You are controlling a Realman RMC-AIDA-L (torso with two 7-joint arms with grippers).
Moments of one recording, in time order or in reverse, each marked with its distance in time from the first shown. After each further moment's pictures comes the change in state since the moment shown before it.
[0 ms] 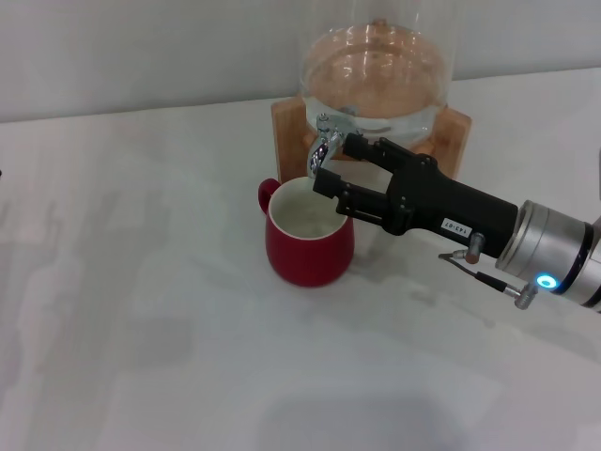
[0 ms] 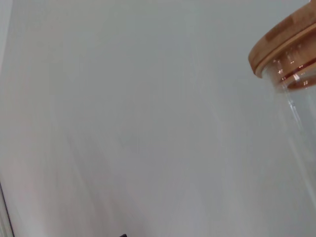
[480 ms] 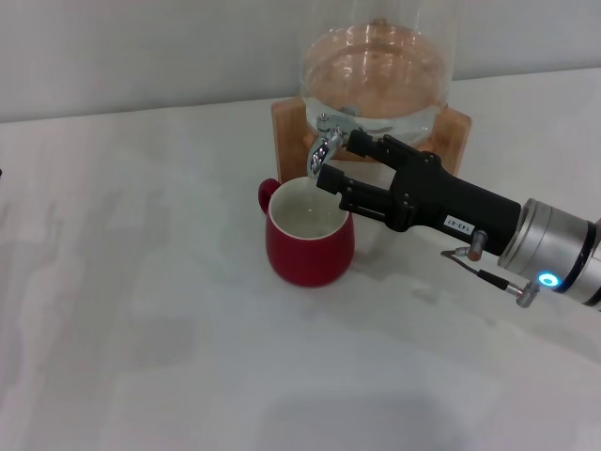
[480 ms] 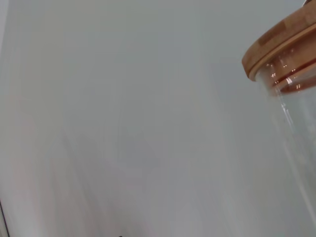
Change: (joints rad) left arm -0.001 0.000 0.000 0.000 0.000 0.000 0.000; right arm 0.000 -0.001 0.000 0.003 0.012 0.001 -0.005
